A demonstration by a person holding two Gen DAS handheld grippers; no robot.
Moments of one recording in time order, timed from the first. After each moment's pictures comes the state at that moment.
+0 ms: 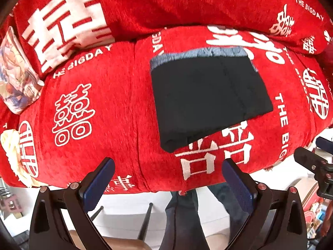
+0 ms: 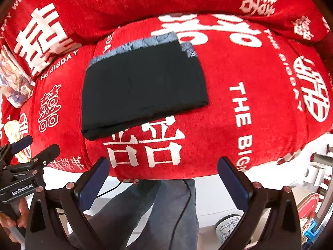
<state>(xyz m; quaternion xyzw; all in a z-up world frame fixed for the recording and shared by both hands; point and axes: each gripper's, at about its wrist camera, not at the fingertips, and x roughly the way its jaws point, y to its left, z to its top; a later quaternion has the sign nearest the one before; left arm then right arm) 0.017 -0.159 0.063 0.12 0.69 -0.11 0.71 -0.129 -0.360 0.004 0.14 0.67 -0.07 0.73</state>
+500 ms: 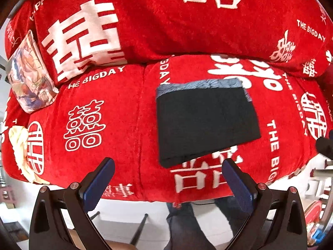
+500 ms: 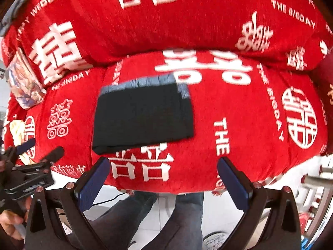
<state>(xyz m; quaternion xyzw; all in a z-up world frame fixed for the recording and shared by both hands) 0.023 -0.178 0.117 0.09 0.64 -0.07 0.76 -0.110 -0.389 0.091 0.11 0.62 -0.05 0.78</state>
